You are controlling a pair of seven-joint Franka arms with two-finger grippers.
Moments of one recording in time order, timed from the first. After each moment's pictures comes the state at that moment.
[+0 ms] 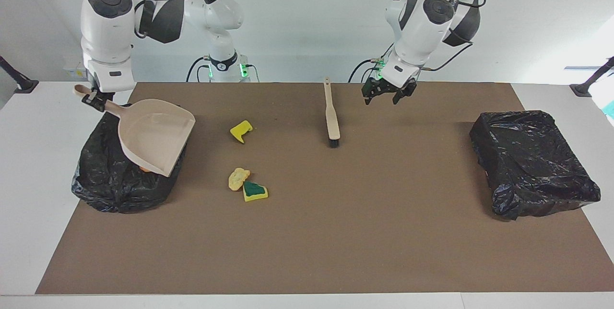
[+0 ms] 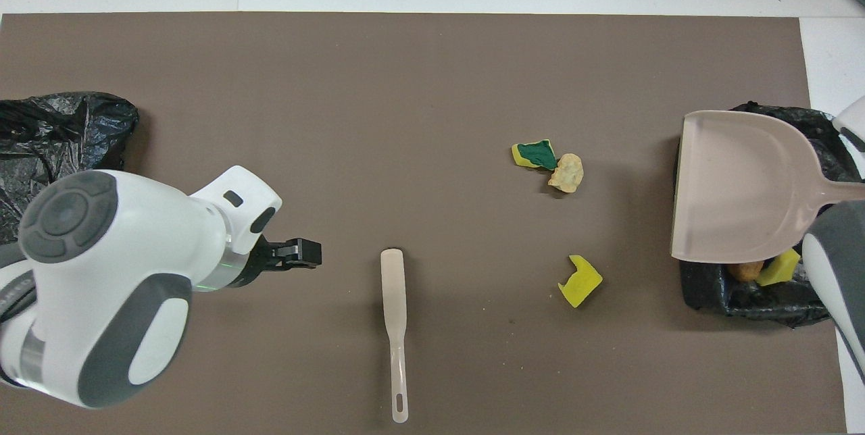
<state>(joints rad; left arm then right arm) -0.40 -0.17 0.03 -2.12 -0.18 1.89 -0.35 -0.21 -0.06 0.13 -1.85 -0.47 1.76 -1.32</state>
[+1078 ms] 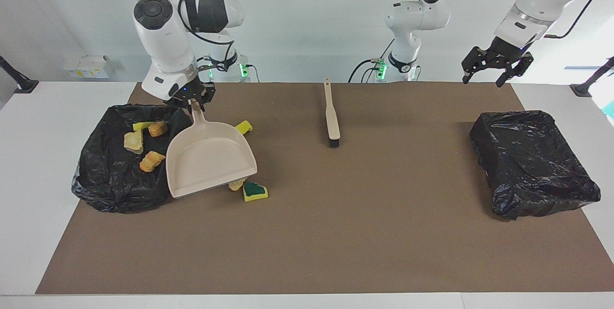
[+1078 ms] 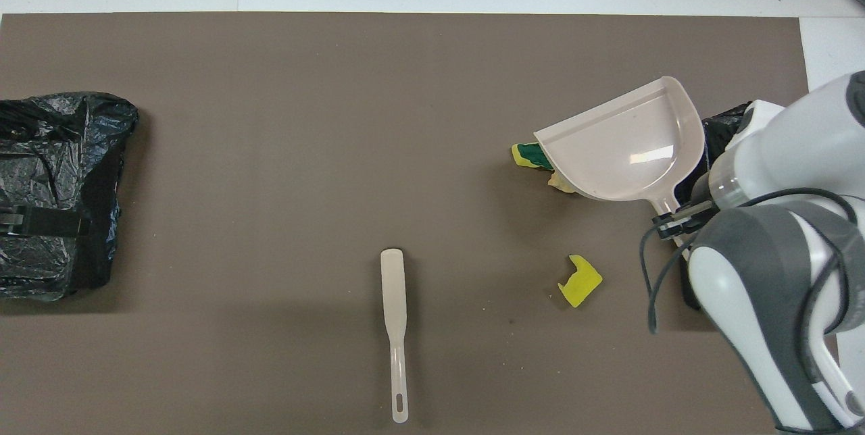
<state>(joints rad) -0.03 -0.20 0.03 -1.81 -0.04 1.63 0.14 0.01 -0.03 0.15 -1.87 -0.01 1.67 -0.08</state>
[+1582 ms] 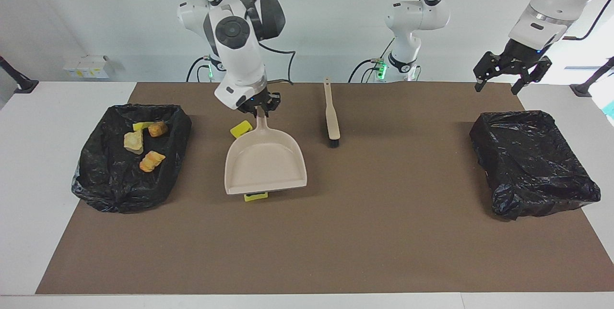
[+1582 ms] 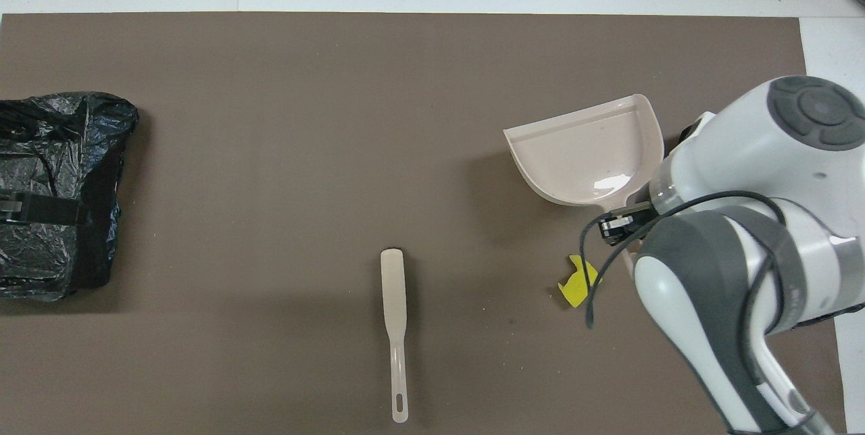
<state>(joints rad) -0.03 -0.07 0.03 -1.62 -0.04 1.64 0.10 0.28 0.14 0.16 -1.78 0.11 1.75 0.39</state>
